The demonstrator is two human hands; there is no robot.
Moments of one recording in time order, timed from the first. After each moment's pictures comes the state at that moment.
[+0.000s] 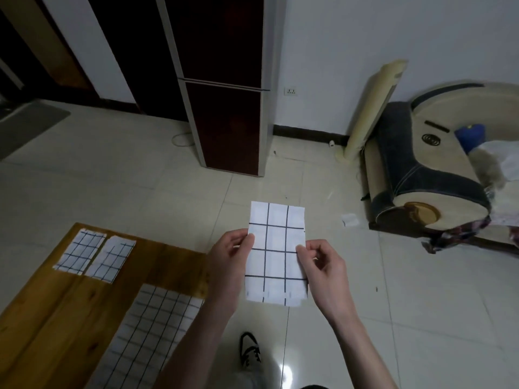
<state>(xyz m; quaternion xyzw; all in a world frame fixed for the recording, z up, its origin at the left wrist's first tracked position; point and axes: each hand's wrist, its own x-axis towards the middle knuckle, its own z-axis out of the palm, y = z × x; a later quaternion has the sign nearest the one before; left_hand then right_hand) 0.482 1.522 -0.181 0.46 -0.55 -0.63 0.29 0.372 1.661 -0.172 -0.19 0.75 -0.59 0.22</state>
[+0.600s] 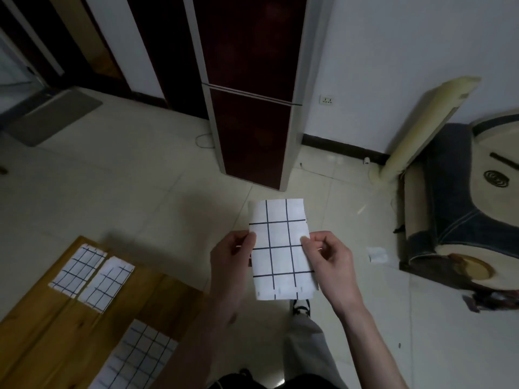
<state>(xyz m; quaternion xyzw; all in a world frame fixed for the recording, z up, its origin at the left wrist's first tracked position) 0.345 1.379 -0.189 0.51 -0.54 -0.59 0.31 0.200 1.493 -0.178 -0.23 0.72 -0.58 0.30</state>
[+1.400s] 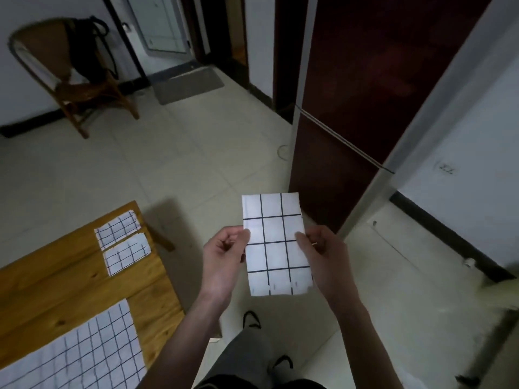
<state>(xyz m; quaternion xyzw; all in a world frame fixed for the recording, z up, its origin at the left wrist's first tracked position) 0.196 1.244 -0.160 0.61 -0.36 -0.52 0.48 0.005 1.251 -0.168 -0.48 0.64 -0.45 0.40</state>
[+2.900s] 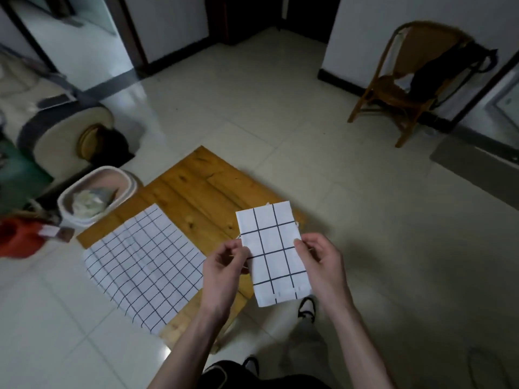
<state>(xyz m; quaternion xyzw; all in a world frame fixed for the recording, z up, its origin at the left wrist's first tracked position) 0.464 1.146 -0.200 0.68 0.11 -0.13 0.72 0.414 0.961 -0.195 -0.74 0.25 -0.10 0.62</state>
